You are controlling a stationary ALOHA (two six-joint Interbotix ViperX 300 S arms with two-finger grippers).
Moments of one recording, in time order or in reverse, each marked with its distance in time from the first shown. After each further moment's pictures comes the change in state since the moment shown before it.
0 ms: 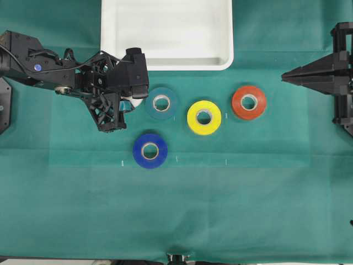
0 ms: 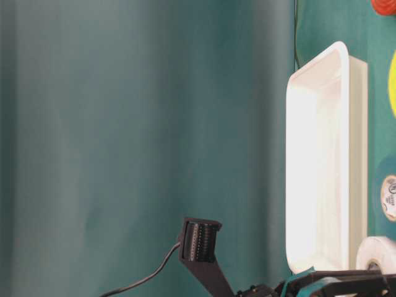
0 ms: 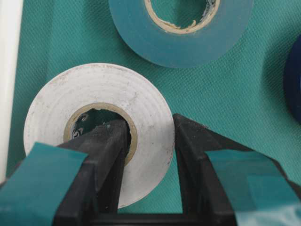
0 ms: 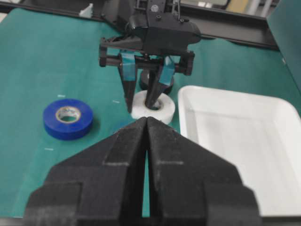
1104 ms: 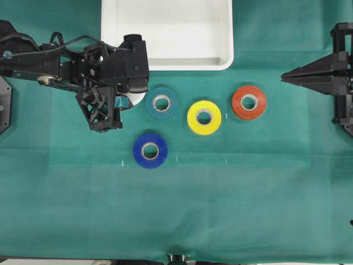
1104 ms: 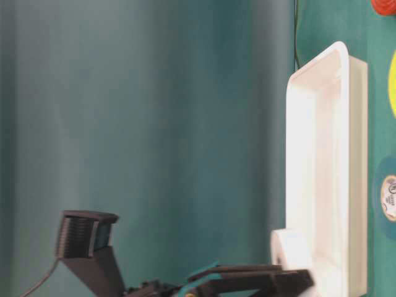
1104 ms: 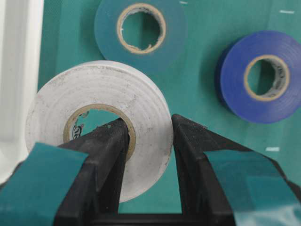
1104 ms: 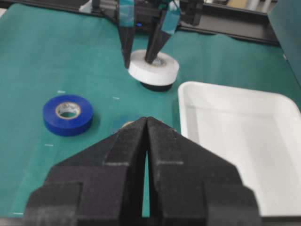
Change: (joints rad) left arm -0.029 -0.181 -0.163 -0.002 0.324 -0.008; right arm 0.000 0.003 0.000 0.000 0.009 0.000
